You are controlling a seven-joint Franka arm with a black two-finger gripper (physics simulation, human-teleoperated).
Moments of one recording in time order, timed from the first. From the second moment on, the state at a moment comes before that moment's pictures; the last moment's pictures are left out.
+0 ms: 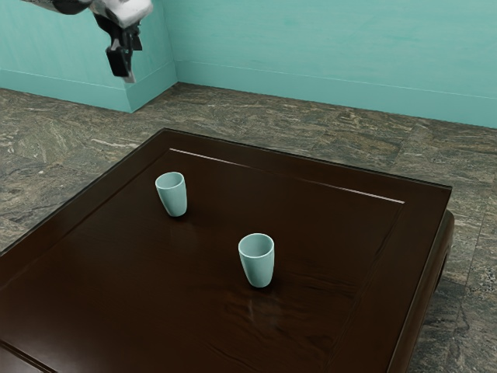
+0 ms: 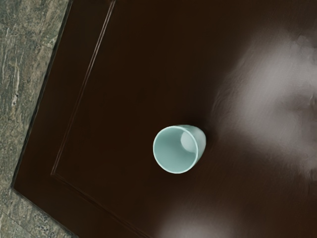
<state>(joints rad) -0.09 0.12 0.13 -1.36 0.20 1.76 1.15</state>
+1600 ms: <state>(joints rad) 0.05 0.64 0.13 -1.44 -0.01 2.03 1.24</state>
